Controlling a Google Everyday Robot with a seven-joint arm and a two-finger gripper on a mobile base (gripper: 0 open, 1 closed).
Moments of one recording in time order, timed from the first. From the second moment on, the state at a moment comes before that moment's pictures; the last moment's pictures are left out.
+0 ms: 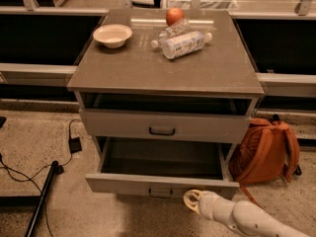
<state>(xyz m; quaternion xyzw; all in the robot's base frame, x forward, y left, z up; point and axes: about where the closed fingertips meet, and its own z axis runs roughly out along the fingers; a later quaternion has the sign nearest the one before) 0.479 -0.131 0.379 -0.56 0.68 0.07 0.46</state>
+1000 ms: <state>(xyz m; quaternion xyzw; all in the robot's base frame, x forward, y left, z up) 0.533 -0.129 0.386 -0.55 0.67 0.06 0.49</state>
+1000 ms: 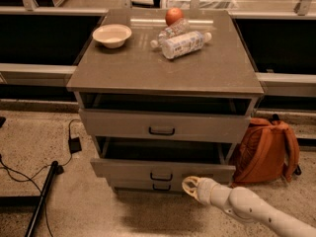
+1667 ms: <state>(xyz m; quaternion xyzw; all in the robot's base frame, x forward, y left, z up) 0.563 -0.132 0.390 -0.59 0.66 0.08 0.47</state>
